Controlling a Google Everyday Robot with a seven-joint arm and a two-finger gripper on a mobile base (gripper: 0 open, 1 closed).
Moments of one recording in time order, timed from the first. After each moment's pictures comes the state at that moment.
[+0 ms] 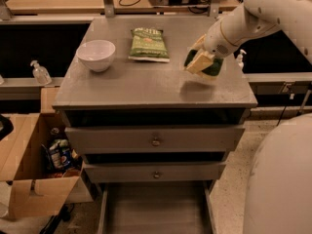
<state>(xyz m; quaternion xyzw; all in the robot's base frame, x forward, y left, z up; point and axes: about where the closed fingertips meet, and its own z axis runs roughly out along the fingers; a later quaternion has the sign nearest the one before) 0.709 -0.133 0.870 -0.61 0.72 0.06 0.33</state>
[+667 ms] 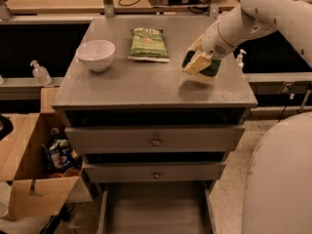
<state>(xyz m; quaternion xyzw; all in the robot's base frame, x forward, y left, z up) 0.710 -0.130 0.867 -0.61 0.72 0.07 0.33</state>
